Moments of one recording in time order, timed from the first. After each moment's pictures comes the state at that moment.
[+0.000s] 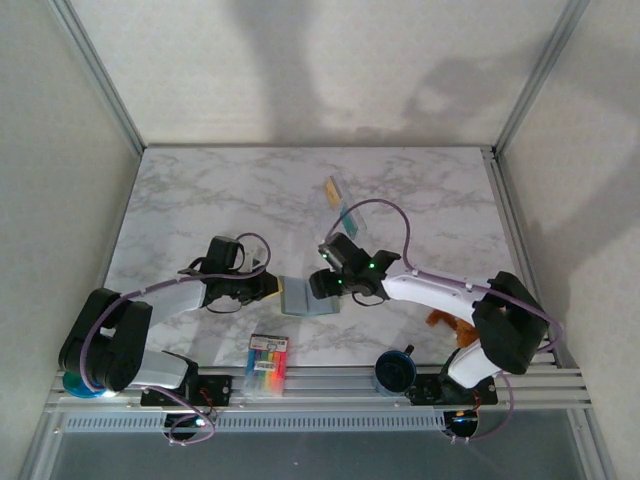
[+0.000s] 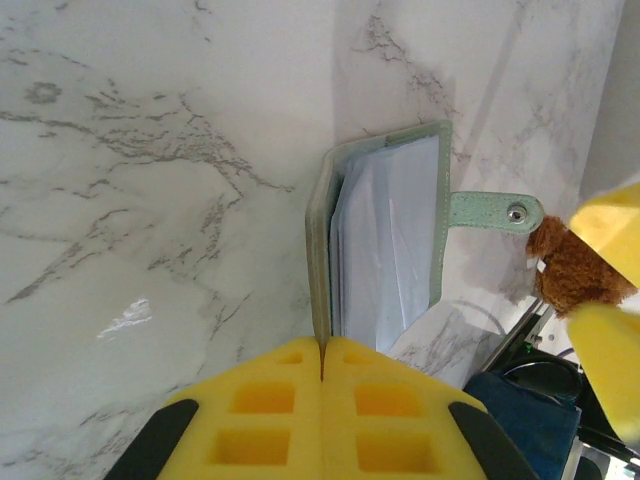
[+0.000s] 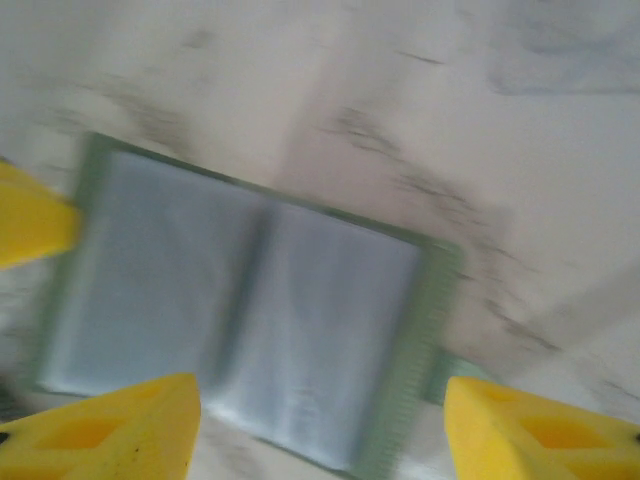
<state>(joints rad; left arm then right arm) -0.31 1.39 0.51 -0.07 0.68 -0.69 0.93 1.54 0.99 -0.45 0.00 0.50</state>
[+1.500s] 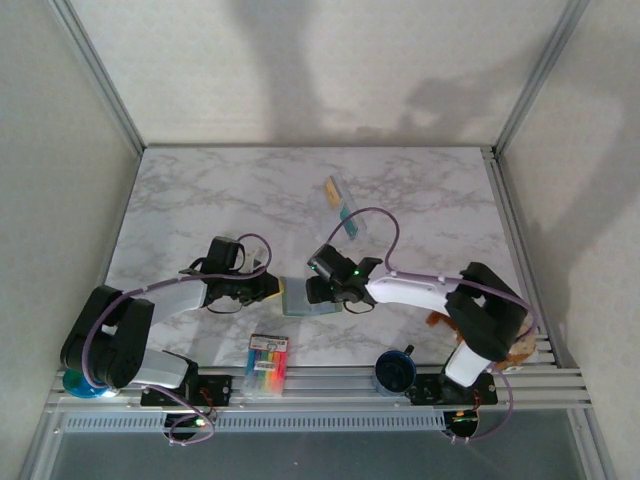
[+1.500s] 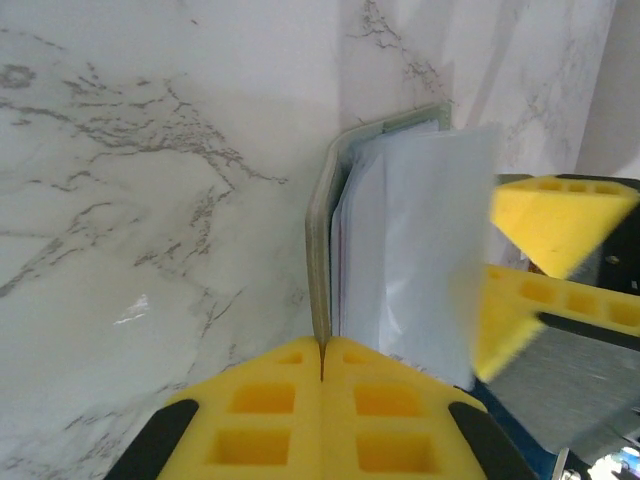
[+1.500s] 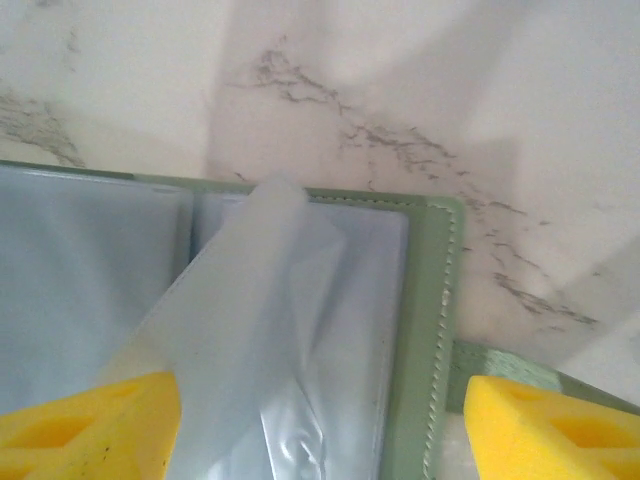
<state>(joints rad) -0.31 1.41 0.51 -0.06 0.71 -0.69 0.98 1.62 0.95 -0.42 0.13 0.70</state>
